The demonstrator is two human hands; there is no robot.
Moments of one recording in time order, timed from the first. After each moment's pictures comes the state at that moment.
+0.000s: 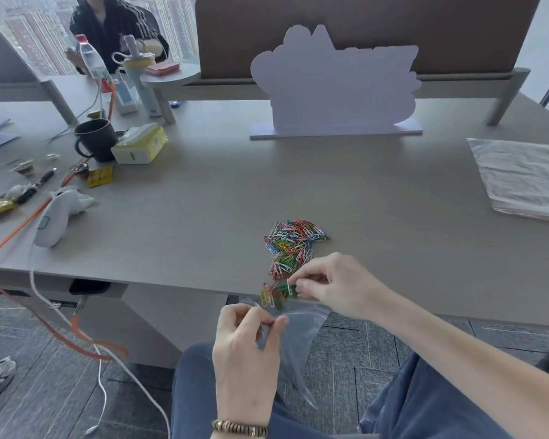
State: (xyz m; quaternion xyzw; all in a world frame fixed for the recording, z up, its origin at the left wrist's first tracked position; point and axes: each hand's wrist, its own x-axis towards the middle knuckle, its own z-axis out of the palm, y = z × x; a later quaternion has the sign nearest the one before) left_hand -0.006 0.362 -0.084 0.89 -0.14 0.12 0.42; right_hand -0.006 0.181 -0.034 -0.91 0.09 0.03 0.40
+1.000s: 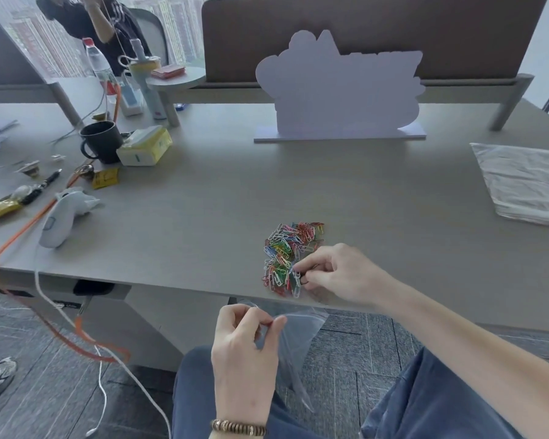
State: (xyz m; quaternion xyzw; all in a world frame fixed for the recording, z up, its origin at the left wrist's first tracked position) left_hand 0.001 0.367 -0.085 0.89 -0.14 0.13 0.42; right_hand 0.008 0.169 -0.032 -0.88 0.12 0.05 0.45
